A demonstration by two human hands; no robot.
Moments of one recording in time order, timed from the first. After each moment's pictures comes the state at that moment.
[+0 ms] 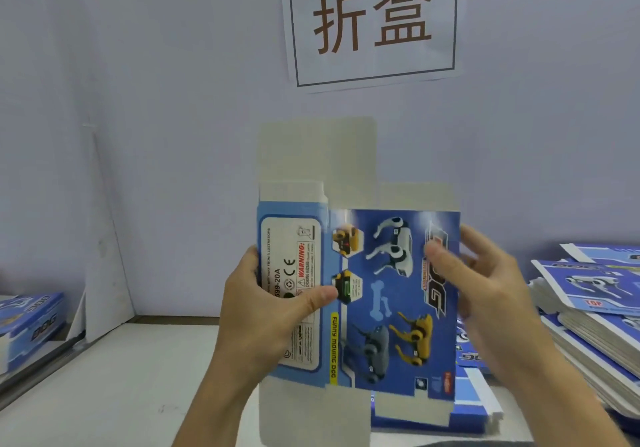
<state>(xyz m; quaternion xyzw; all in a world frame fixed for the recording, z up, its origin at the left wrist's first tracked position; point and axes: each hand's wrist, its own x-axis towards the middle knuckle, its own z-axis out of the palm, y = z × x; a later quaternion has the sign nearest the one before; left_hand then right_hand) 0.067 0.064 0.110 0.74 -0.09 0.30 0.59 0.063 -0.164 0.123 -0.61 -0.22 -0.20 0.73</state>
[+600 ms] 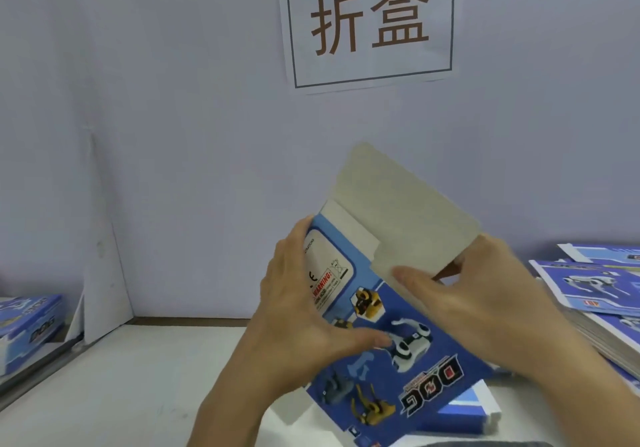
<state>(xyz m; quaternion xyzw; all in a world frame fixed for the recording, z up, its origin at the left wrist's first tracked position) 0.048 0.048 0.120 0.83 -0.23 0.25 0.45 0.035 -0.157 0.154 -0.85 -0.19 -0.29 0.39</state>
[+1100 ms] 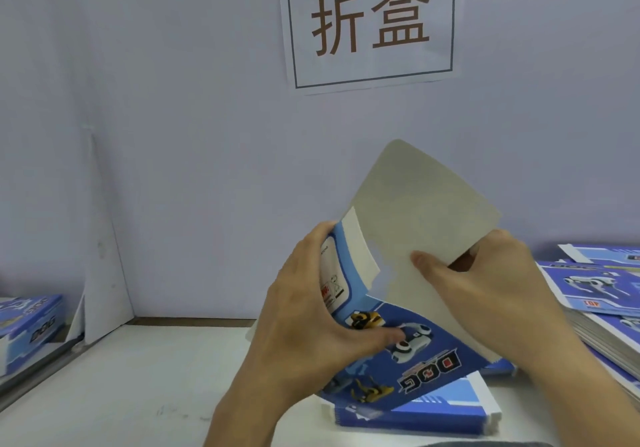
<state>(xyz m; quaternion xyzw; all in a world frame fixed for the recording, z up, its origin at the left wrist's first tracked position) 0.048 0.036 0.117 0.81 -0.26 0.29 0.44 0.047 -0.160 0.150 -0.83 -0.09 -0.35 0.43</state>
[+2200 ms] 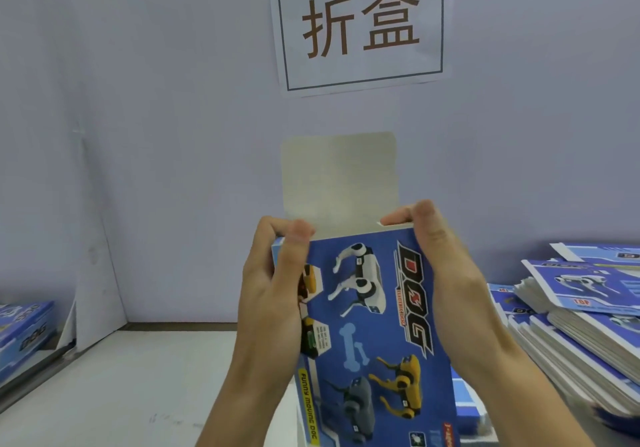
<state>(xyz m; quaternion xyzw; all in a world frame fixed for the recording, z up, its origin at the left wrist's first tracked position) 0.035 0.024 0.137 0.60 -0.22 0.28 0.72 0.049 -0.129 0.152 -0.64 -0.24 -0.18 0.71</state>
